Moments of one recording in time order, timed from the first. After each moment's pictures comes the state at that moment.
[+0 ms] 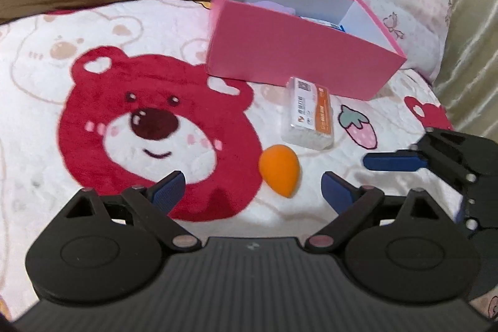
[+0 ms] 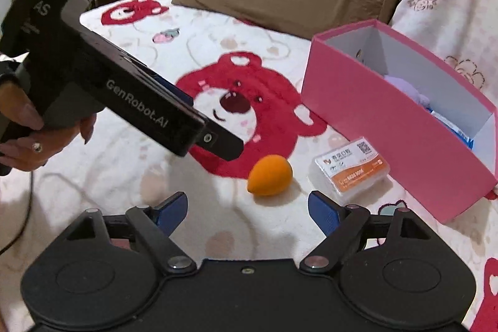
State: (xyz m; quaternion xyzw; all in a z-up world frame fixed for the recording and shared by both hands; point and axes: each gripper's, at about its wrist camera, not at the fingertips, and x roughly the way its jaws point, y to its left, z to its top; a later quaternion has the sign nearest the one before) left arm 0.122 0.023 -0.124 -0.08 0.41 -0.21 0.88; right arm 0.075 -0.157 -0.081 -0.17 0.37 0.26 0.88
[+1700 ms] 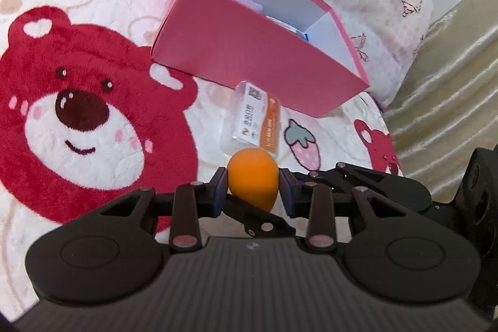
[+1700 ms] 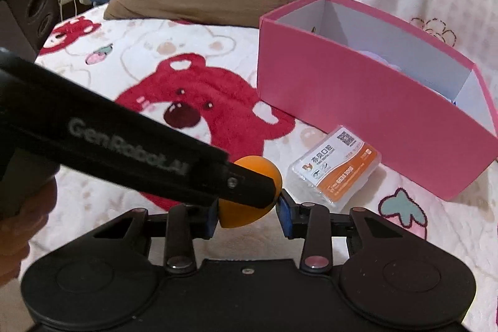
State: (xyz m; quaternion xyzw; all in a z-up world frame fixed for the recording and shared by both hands) left arm 0.155 0.011 -0.128 -0.20 0.44 -0.29 0.83; right arm 0.119 -0.143 -0.099 -0.11 0.38 0.16 0.91
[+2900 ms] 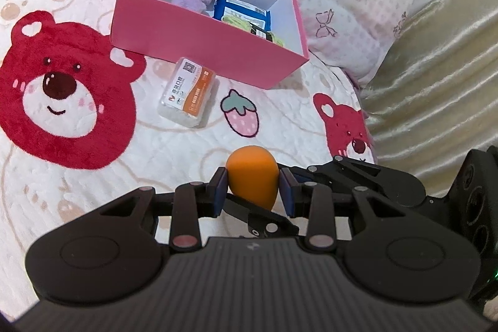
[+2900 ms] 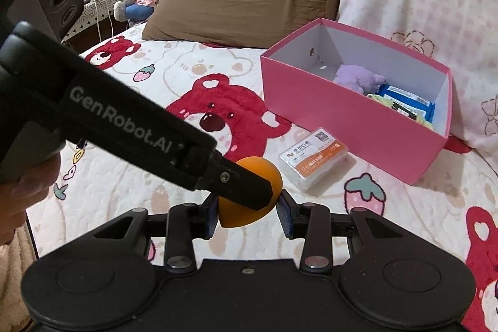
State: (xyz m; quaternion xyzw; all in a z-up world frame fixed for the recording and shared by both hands) left arm 0.098 -0.045 -0.038 -0.19 0.49 -0.27 0.81; right arm 0.053 -0.208 -0.020 -0.07 0.38 0.22 0.89
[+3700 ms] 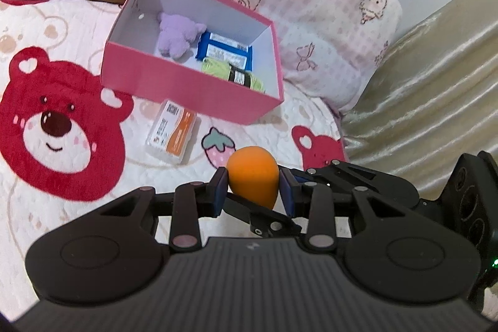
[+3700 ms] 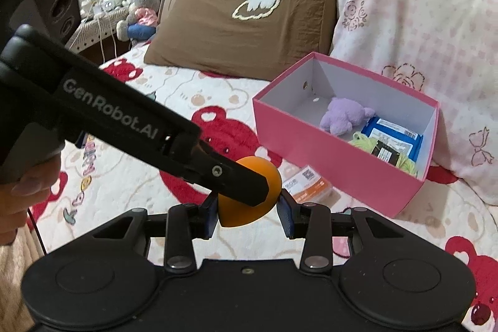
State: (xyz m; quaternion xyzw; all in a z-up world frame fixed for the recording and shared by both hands) left arm 0.114 -0.037 0.011 -0.21 0.46 -0.28 0.82; right arm 0.067 -0.221 0.034 -0.06 0.36 0.23 0.90
